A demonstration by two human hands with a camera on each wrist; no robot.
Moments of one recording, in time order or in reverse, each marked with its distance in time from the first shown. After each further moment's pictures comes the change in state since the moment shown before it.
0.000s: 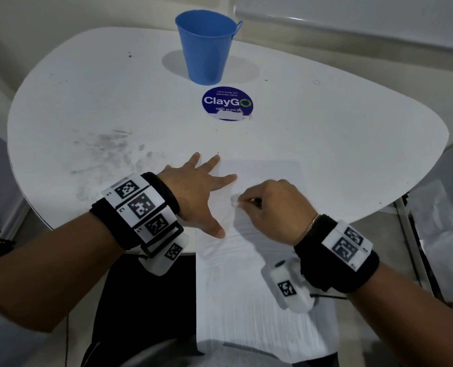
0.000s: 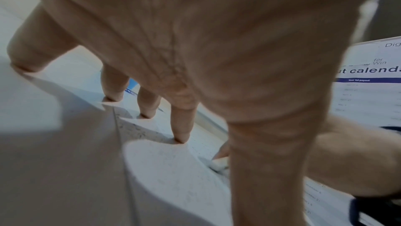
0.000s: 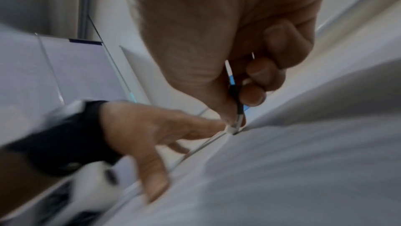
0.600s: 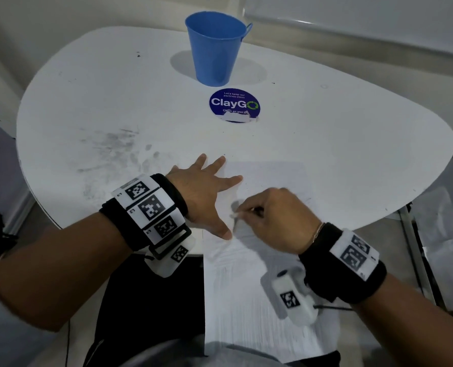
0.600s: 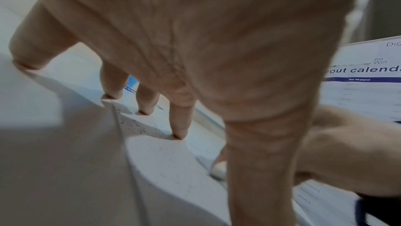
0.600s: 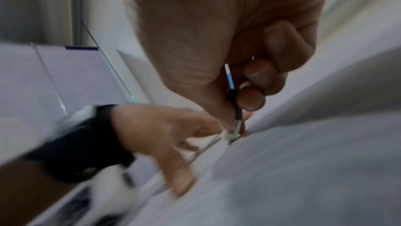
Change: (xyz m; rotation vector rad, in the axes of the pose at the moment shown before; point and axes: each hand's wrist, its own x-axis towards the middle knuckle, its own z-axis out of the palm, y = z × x) left_hand -0.001 0.002 -0.002 -0.003 0.007 0.000; right_hand -0.001 -0.004 0.002 0.070 -0.072 -0.056
